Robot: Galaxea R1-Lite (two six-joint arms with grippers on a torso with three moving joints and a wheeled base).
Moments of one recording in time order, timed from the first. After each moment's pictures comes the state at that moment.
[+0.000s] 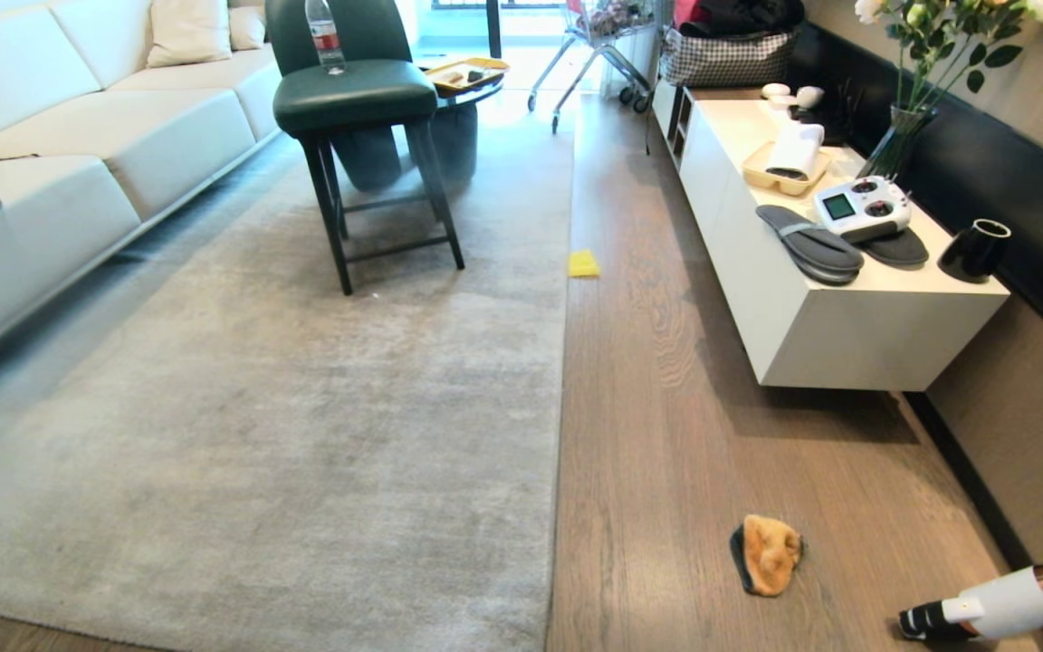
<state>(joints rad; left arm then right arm) 0.00 0.00 0.00 -0.01 -0.01 0.10 -0.01 0.00 0.00 -0.05 0.01 -0.03</state>
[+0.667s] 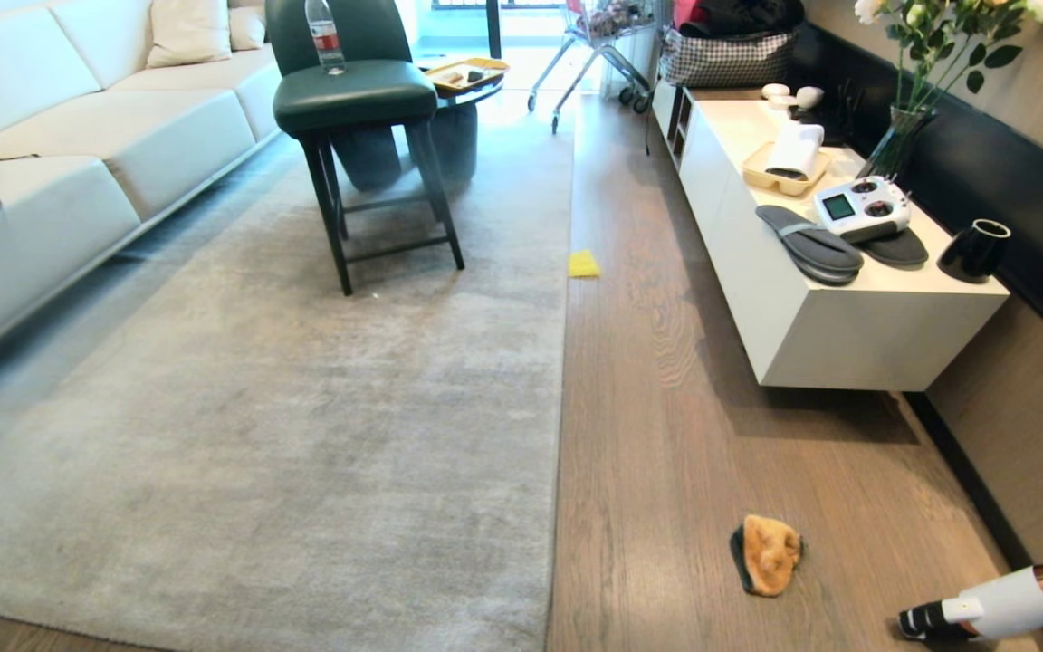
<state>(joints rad) 0.00 0.00 0.00 -0.01 -0.01 0.10 -0.01 0.00 0.00 -0.05 0.01 -0.04</state>
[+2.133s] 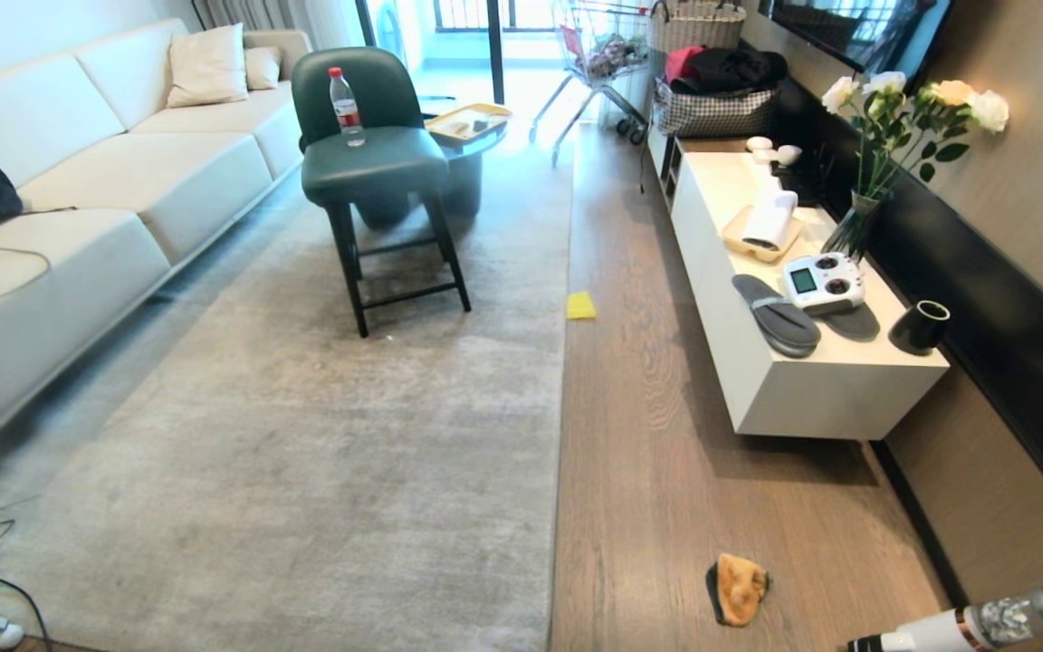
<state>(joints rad) 0.00 0.00 0.00 -0.01 -0.01 0.10 -0.01 0.00 0.00 -0.05 0.01 -0.03</state>
